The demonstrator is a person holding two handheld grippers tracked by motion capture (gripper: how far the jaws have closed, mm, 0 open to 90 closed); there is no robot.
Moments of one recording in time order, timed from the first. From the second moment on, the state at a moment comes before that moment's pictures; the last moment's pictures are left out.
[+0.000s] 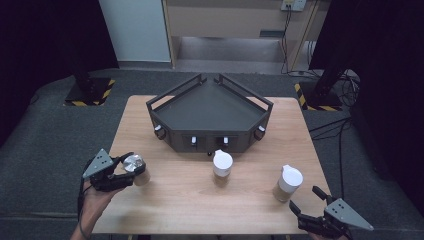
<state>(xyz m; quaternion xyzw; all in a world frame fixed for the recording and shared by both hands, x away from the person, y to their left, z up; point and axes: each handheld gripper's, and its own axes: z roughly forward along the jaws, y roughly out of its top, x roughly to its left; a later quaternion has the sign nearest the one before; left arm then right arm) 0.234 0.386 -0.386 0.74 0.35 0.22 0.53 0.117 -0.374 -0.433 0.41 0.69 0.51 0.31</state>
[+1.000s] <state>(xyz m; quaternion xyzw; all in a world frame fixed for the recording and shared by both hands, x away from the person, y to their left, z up) 0.297 0.327 -0.302 0.75 0.30 0.19 0.56 0.118 -0.377 -0.435 0.41 0.69 0.52 0.30</state>
